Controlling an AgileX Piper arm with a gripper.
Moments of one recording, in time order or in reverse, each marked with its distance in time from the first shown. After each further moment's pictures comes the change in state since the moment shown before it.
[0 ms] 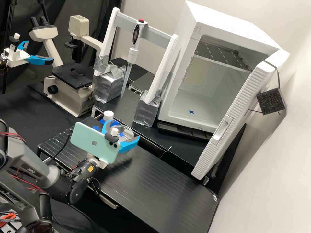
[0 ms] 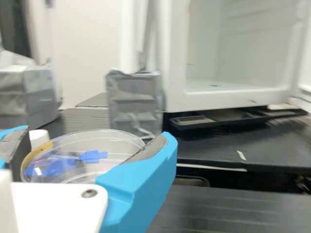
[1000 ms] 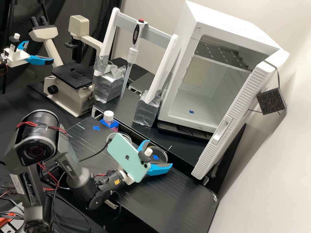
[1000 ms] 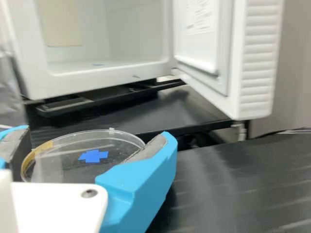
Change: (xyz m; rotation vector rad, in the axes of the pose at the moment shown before) arm 0.025 0.044 0.067 0.000 -0.271 0.197
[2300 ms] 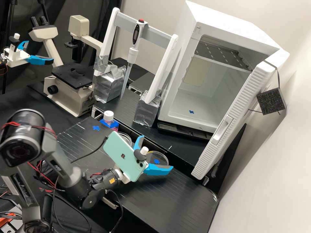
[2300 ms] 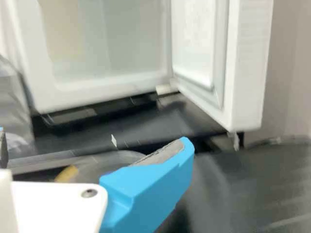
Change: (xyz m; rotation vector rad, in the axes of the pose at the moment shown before) arm -0.025 0.004 -0.026 0.043 0.076 0.042
